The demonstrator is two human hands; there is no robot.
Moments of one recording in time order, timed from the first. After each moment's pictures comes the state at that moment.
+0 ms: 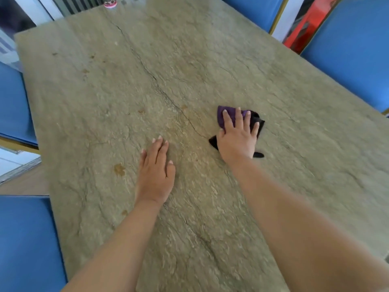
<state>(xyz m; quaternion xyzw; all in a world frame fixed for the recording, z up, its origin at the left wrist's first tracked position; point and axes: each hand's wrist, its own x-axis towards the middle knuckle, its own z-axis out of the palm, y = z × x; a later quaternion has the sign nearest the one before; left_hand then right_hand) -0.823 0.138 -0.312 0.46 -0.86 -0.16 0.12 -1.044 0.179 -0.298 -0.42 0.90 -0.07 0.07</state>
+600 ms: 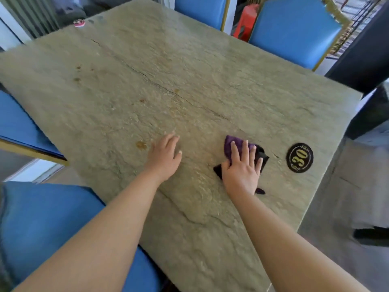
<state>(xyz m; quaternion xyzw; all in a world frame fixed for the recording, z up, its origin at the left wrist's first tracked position) -0.740 0.143 -0.269 0.28 -0.93 -0.22 -0.04 -0.841 0.331 -0.290 -0.19 0.97 -0.12 0.09</state>
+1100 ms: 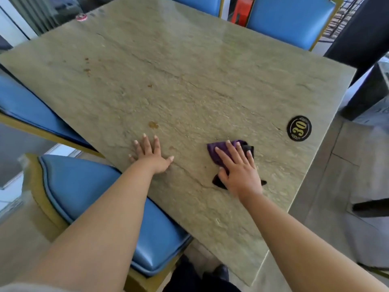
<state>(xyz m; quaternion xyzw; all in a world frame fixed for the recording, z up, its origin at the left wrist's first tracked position) -0.662 0.147 -0.253 0.41 -0.83 -0.18 -0.32 -0.765 0.382 -0.296 -0.37 0.92 -0.10 0.09</state>
